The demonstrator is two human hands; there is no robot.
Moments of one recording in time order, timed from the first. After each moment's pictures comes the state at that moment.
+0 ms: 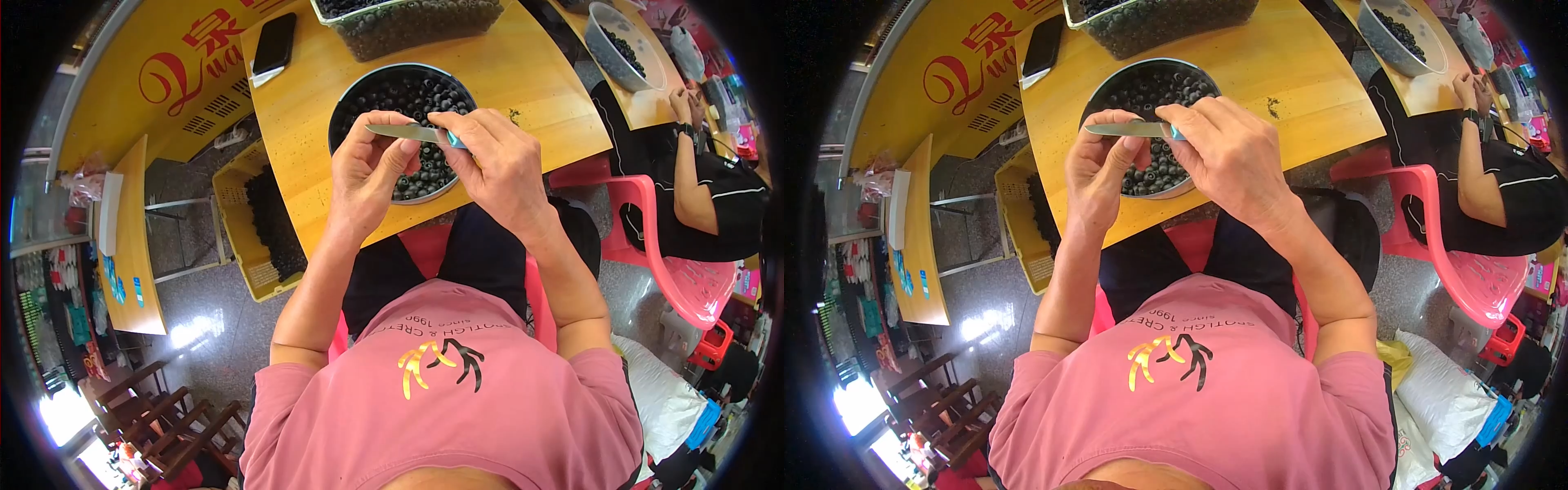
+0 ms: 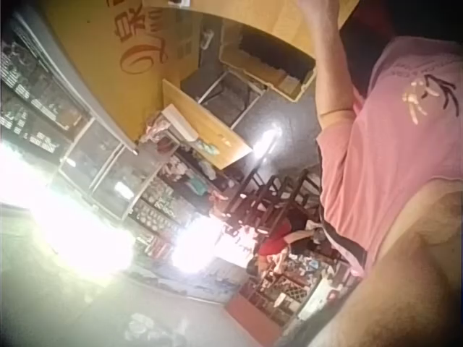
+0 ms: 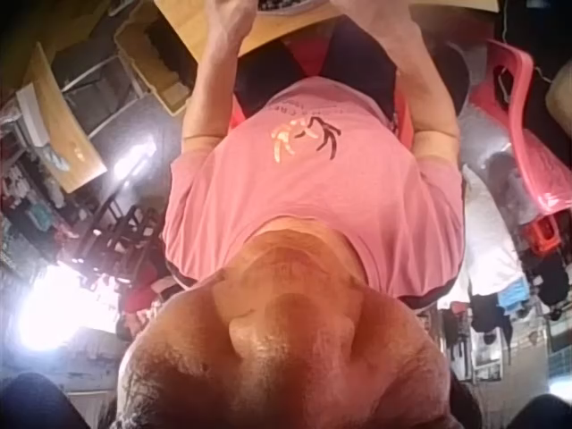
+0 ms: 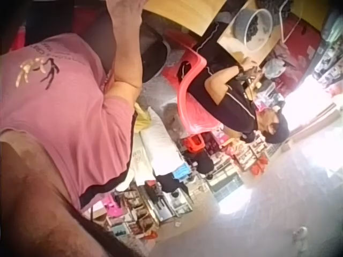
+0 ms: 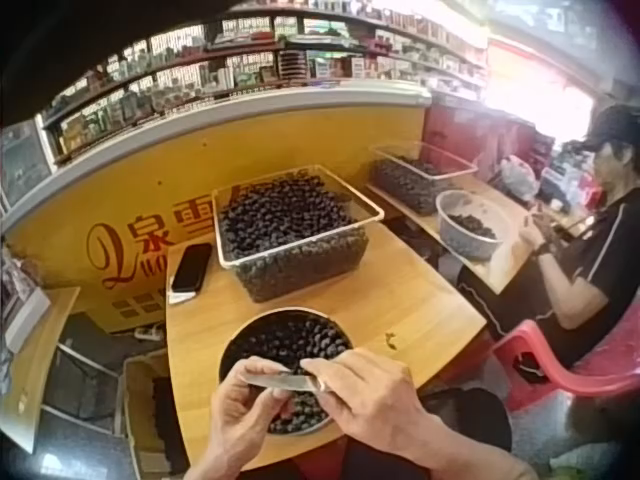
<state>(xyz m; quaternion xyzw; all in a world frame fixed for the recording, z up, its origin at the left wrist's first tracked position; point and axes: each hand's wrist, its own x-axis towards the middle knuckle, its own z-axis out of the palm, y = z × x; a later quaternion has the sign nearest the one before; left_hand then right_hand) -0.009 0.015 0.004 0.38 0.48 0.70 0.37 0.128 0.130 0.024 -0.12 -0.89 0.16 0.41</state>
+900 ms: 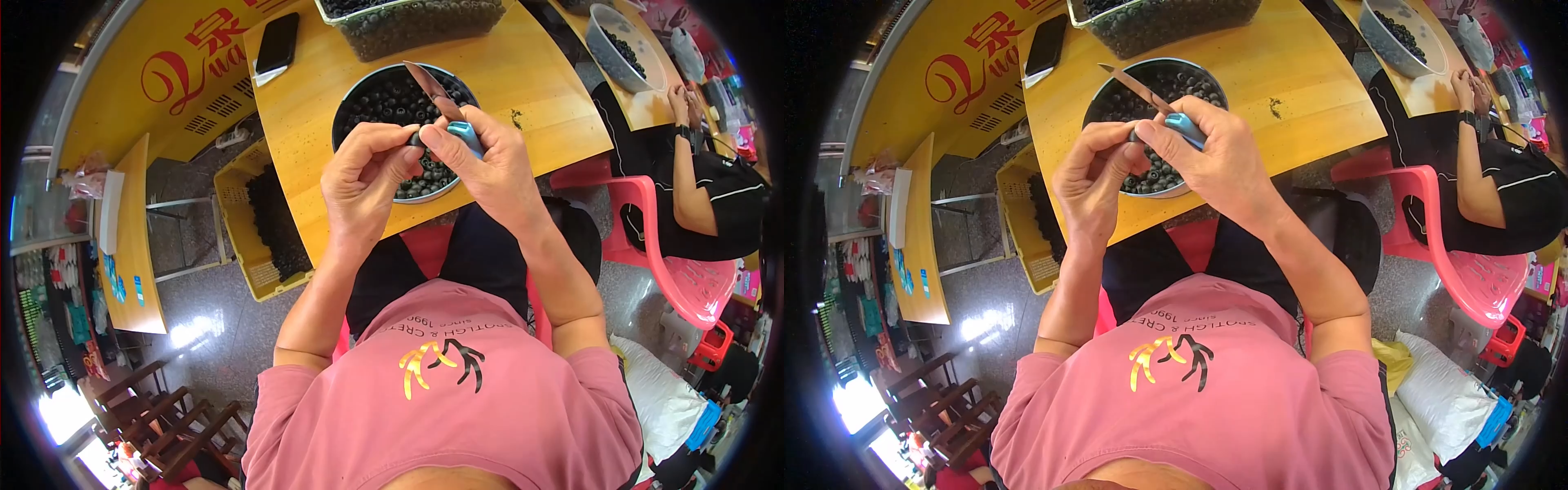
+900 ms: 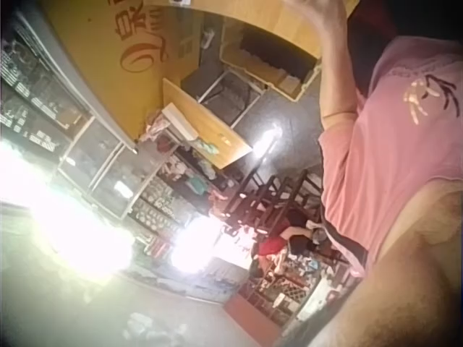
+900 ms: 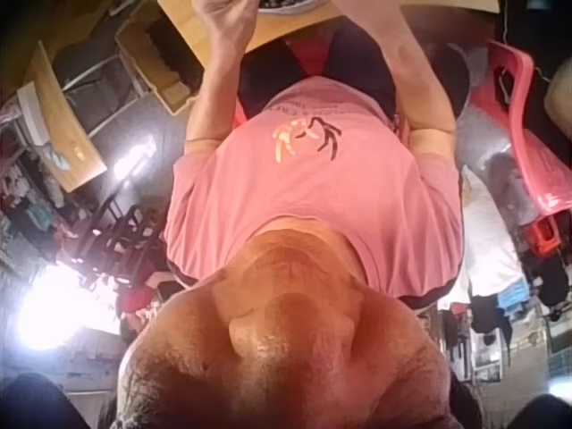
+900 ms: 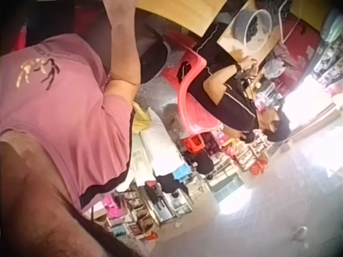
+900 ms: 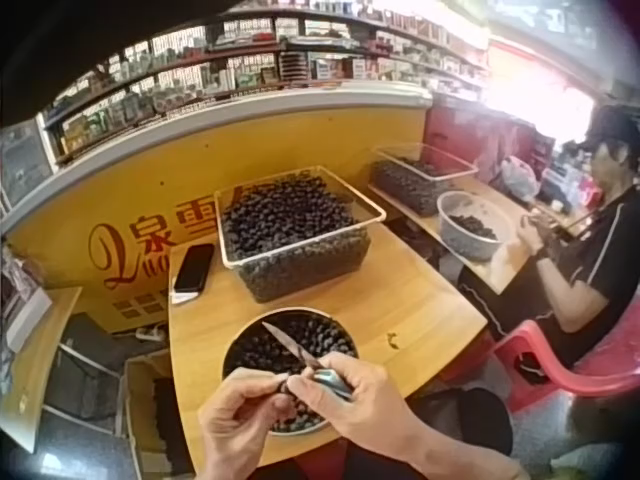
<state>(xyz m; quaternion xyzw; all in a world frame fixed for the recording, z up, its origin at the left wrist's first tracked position) -0.002 0.003 0.010 0.40 0.49 0.72 0.27 0.124 0.109 0.040 -0.22 -0.69 0.63 0.29</state>
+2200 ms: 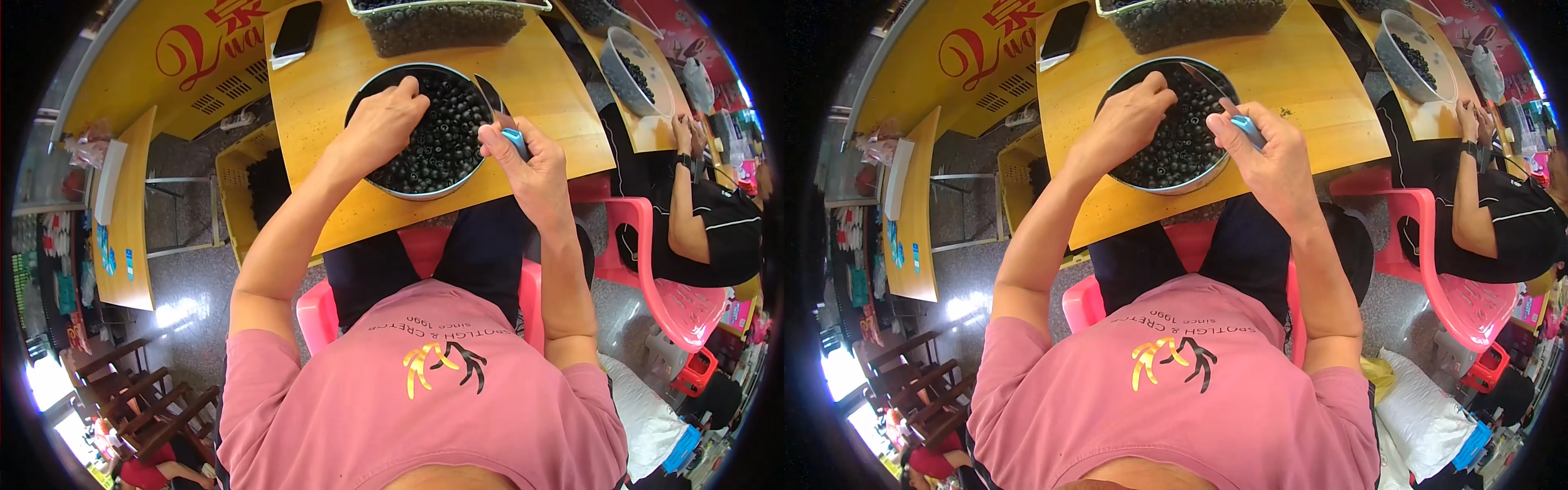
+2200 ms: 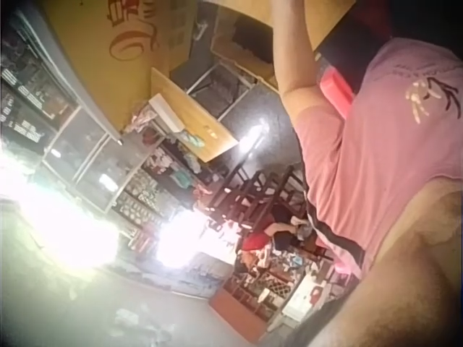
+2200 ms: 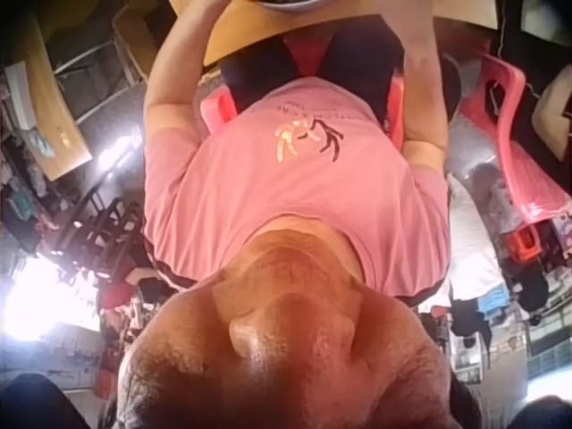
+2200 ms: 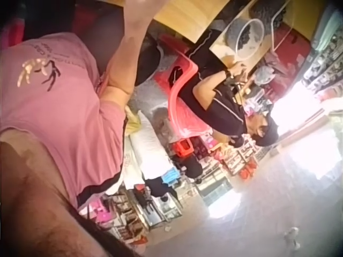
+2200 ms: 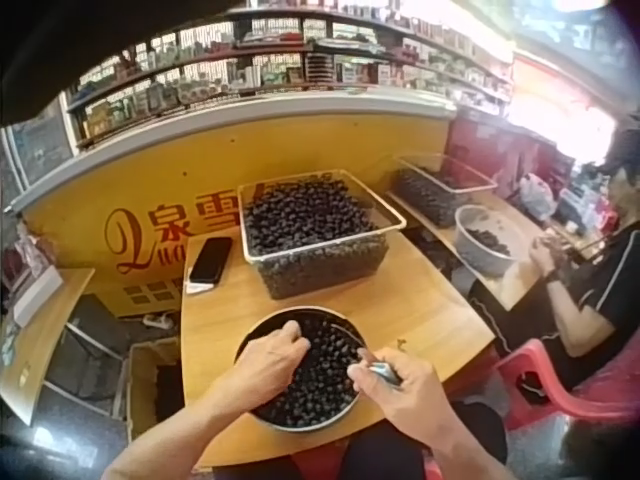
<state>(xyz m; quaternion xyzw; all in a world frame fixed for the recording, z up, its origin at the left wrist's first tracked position) -0.066 0.061 -0.012 0.70 0.69 0.19 0.00 0.149 0.132 0.028 -0.28 -0.73 0.55 0.30</state>
